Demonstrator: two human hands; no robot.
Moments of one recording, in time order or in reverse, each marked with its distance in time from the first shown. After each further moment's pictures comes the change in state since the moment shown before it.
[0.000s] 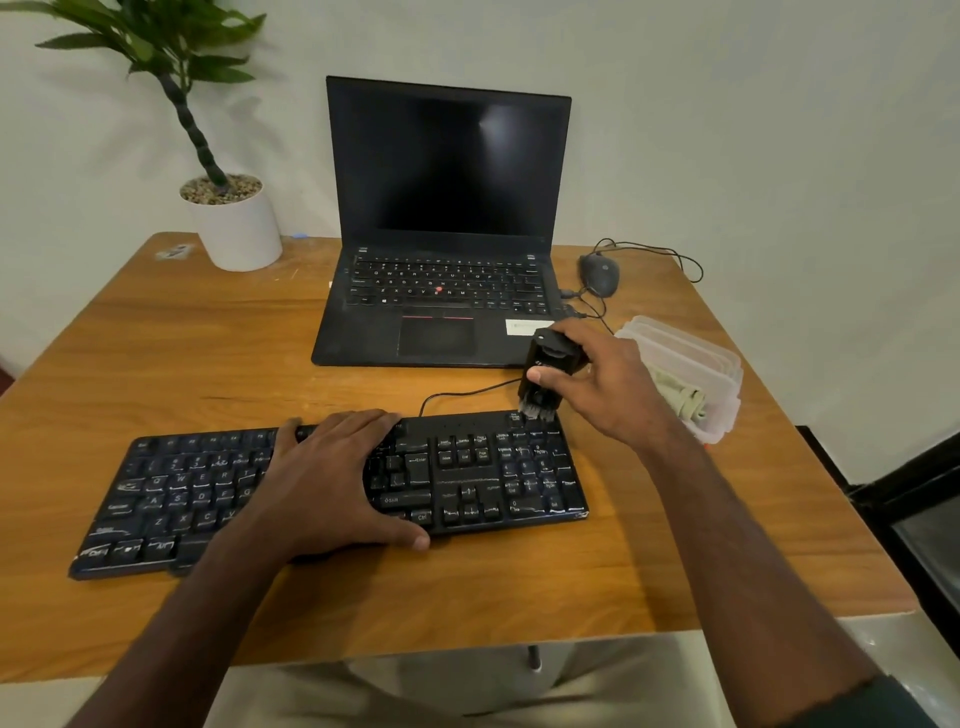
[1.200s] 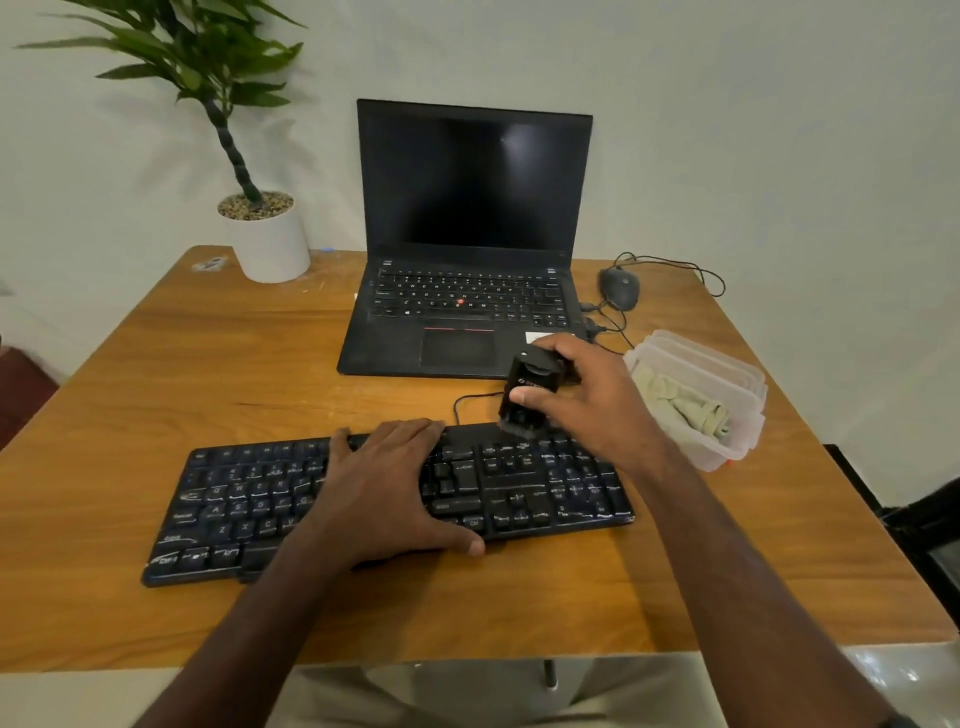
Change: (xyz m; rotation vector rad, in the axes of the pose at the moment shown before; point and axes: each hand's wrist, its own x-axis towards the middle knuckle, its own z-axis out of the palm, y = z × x) left_hand 0.003 0.031 0.000 -0.001 0.030 0.012; right_hand -0.002 -0.039 0.014 0.152 -0.067 0.027
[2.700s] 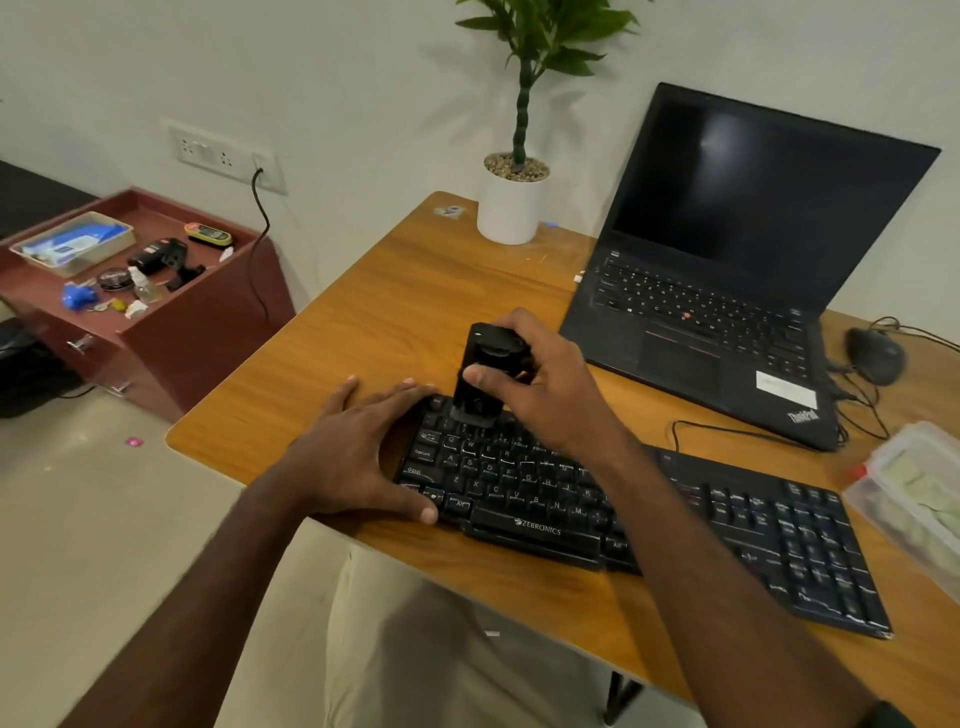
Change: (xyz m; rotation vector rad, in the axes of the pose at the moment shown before) left_hand -0.122 -0.191 0.011 -0.311 0.144 -0.162; right_hand 0.038 -0.143 0.192 0.309 -0.413 -0.257
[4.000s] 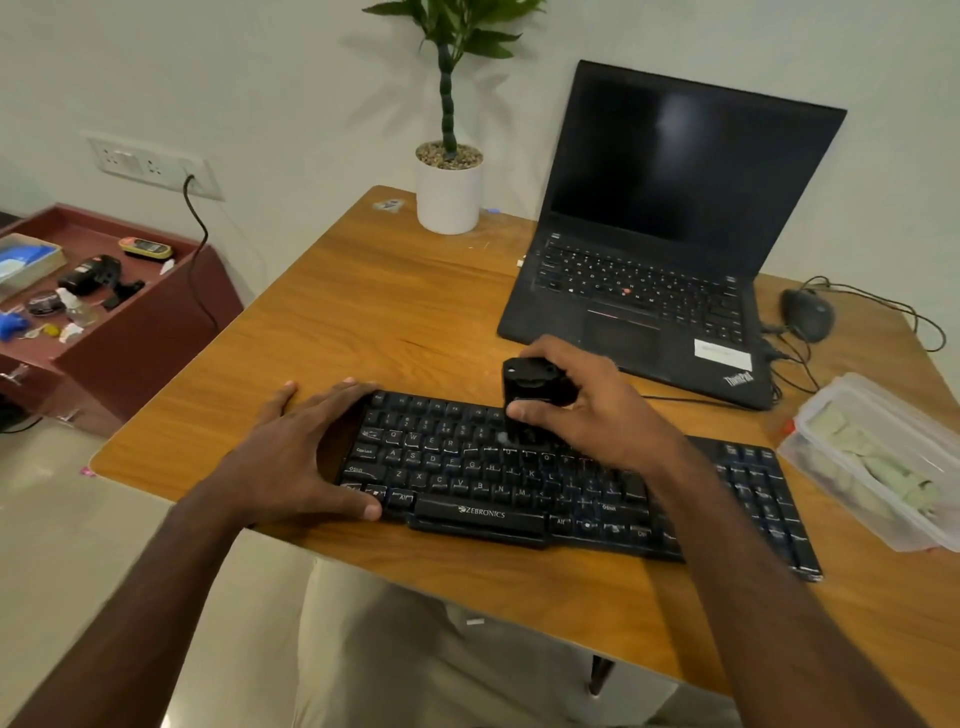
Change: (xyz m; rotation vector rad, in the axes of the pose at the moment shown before) left_hand -0.001 0.003 0.000 -0.023 -0.003 -0.048; right_hand -0.058 0.023 -0.079 -0.078 -0.085 0.129
